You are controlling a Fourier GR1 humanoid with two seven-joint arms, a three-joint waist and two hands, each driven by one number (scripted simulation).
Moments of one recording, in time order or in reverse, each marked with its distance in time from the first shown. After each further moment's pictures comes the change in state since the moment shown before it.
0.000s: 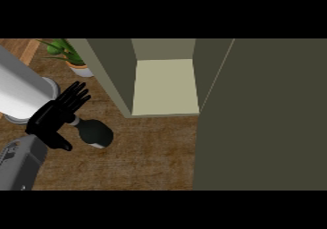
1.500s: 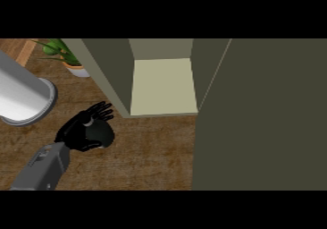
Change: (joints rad) left arm -0.094 -0.085 -0.027 0.377 -0.071 -0.030 -0.131; right arm -0.005 0.011 0.009 0.007 -0.008 0.023 -0.005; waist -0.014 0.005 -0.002
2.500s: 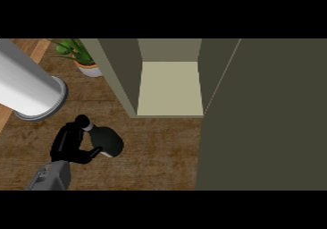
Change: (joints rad) left arm 0.221 -0.074 0.019 -0.293 -0.048 0.425 -0.302; right arm 0.065 0.001 -0.012 0.005 0.006 0.003 -0.037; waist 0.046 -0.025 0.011
